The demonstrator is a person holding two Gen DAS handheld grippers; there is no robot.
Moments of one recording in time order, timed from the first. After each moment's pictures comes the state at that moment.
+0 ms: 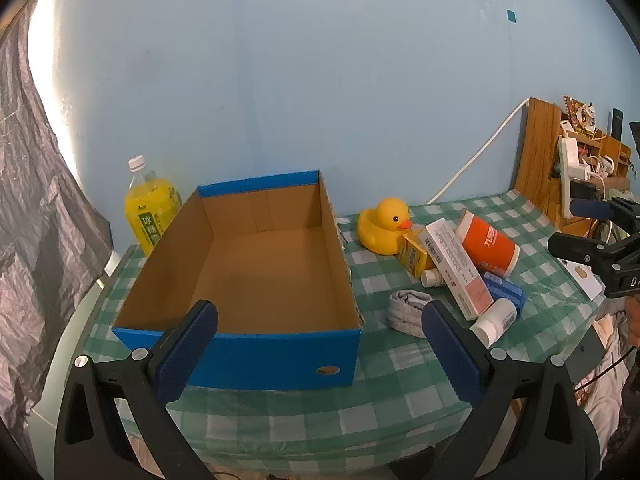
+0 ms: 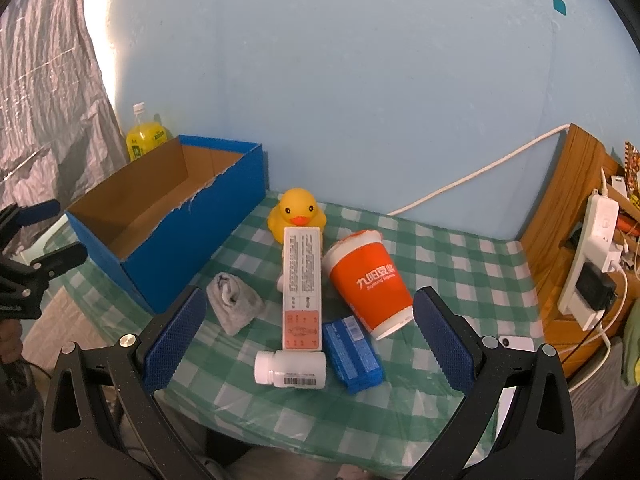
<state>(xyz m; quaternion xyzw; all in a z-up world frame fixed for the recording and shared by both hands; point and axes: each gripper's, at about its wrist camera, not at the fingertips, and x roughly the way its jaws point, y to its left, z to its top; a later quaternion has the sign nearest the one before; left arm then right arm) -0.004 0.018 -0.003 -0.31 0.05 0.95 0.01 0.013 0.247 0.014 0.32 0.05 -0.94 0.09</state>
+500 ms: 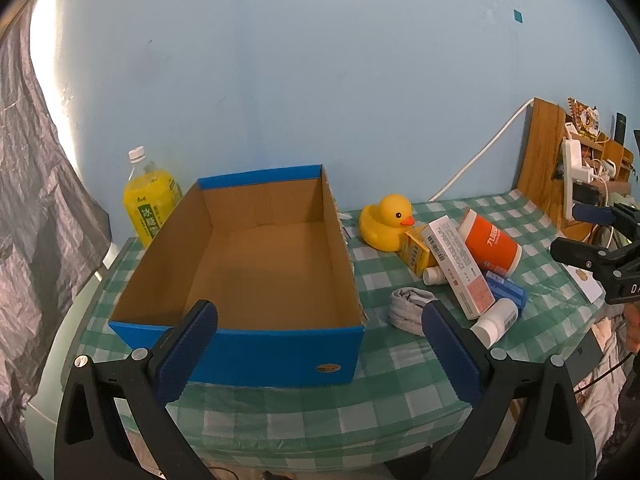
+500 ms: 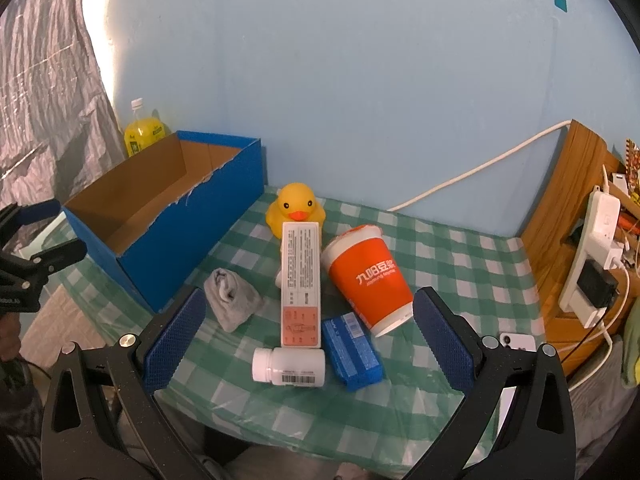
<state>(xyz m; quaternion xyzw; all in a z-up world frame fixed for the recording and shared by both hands) -0.007 0.014 -0.005 -0.30 0.03 0.95 0.01 0.014 0.247 0.009 0.33 0.05 -0.94 0.09</state>
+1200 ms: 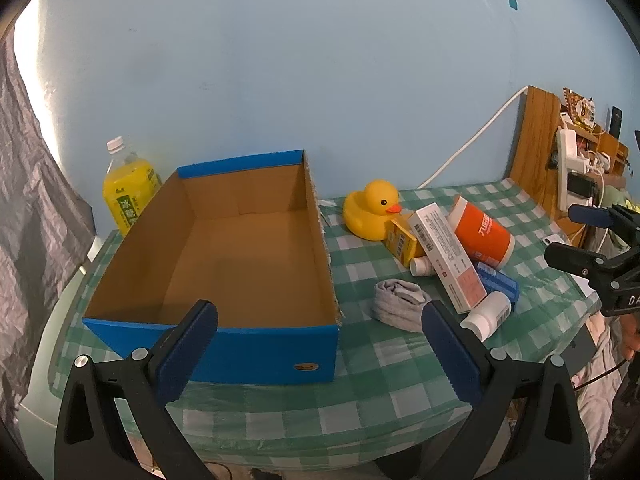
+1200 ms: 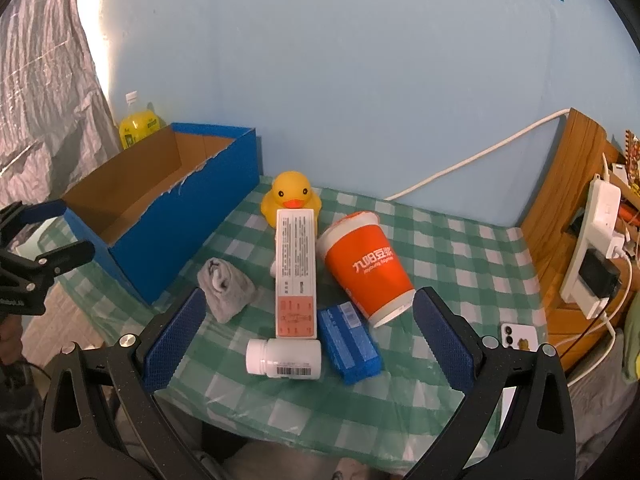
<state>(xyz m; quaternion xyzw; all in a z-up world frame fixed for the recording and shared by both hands) -0.020 0.028 -0.017 -0.33 0.03 0.94 0.03 0.011 0.249 0.001 0.34 0.04 -0.94 0.08</state>
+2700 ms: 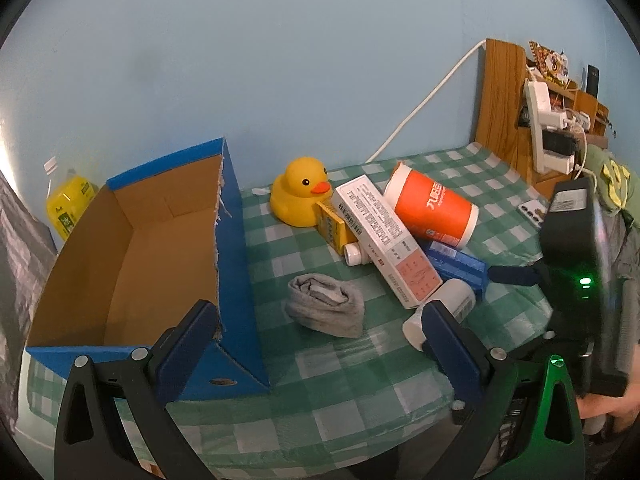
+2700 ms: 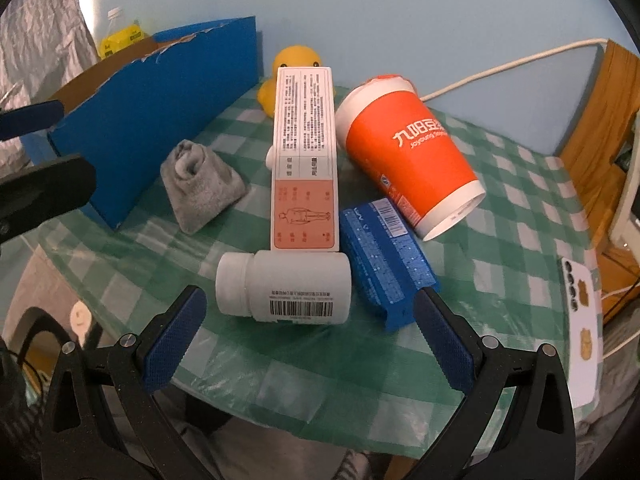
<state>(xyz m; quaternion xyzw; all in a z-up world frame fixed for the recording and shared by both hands) -0.040 0.107 -0.044 -0.35 0.07 0.93 0.07 -0.009 0.242 -0.103 0.44 0.05 -0.89 0.09</state>
